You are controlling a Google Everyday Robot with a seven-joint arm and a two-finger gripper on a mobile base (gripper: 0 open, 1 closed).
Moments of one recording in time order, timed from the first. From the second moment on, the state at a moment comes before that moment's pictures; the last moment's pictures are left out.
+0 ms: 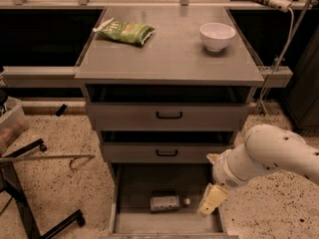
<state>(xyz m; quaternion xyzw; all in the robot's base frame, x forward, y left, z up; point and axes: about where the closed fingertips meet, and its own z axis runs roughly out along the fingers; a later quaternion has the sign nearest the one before) 0.438 -0.144 0.615 -0.57 0.79 0.14 0.19</state>
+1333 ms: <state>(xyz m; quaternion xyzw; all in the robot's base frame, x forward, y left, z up) 0.482 -0.088 0.418 -0.47 0.80 0.24 0.29</state>
